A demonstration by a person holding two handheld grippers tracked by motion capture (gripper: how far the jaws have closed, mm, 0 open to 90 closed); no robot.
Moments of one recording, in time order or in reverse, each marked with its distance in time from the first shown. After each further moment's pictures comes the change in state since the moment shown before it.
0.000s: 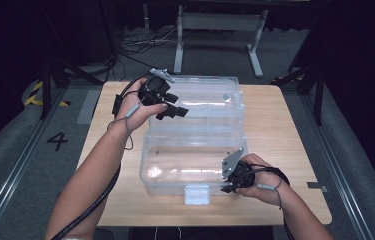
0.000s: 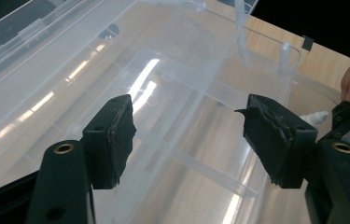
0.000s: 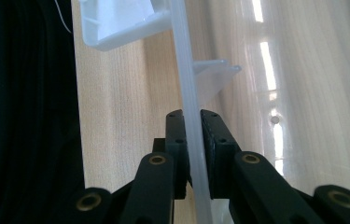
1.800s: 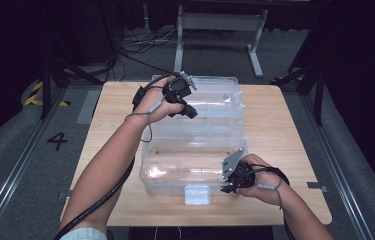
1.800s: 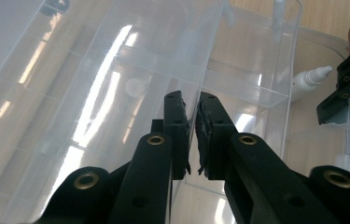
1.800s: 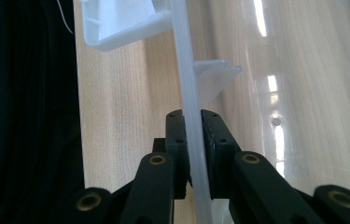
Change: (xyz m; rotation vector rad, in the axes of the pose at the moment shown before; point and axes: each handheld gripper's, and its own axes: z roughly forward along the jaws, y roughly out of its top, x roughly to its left) left arm -0.005 0.027 0.042 0.228 -0.092 0.162; right arm 0.000 -0.001 0.001 -0.007 0.004 -0.005
